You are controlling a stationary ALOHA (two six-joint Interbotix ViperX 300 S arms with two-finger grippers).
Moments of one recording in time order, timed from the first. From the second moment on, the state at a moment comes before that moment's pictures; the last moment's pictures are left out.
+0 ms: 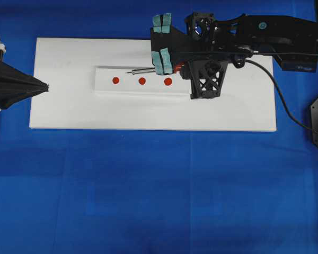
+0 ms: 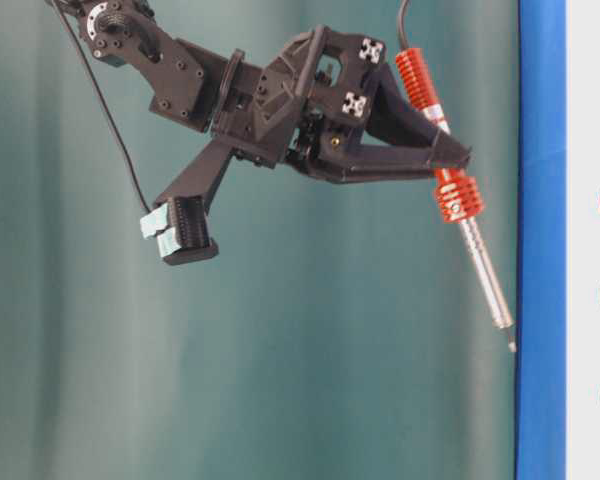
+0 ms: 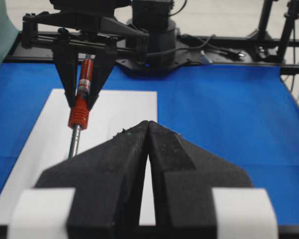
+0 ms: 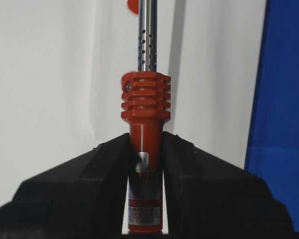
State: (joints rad) left arm 0.00 -0.97 1.21 0.00 -0.30 -0.01; right arm -0.20 -0.01 0.33 -0.05 0.78 -0.10
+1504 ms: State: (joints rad) left arm 0.00 -0.97 1.21 0.00 -0.30 -0.01; right arm -0.20 0.11 0.30 -0.05 0.68 -0.08
